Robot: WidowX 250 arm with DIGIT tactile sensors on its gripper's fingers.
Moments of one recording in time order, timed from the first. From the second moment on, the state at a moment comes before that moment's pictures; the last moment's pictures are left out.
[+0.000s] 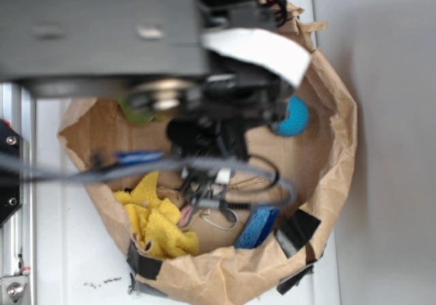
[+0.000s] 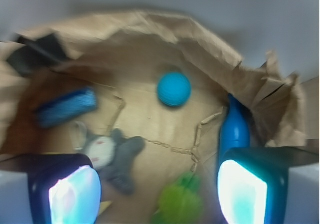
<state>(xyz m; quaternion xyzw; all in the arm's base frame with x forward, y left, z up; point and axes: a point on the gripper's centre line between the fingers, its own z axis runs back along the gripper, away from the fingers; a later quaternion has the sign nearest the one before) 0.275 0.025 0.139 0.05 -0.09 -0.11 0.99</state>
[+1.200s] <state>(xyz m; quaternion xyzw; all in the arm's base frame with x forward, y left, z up) 0.292 0.027 0.075 0.02 -0.06 -0.10 0.99</state>
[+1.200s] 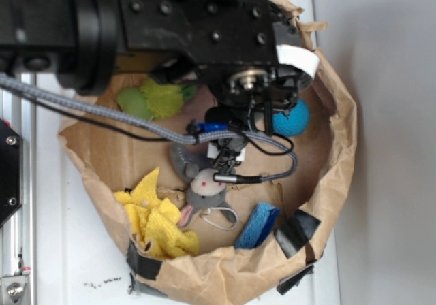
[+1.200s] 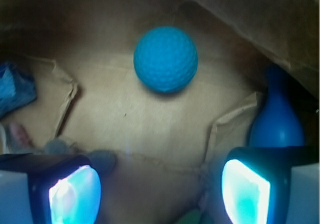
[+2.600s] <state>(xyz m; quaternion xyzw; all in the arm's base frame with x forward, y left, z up) 0.286 0.063 0.070 0.06 -0.03 -0.08 0.99</state>
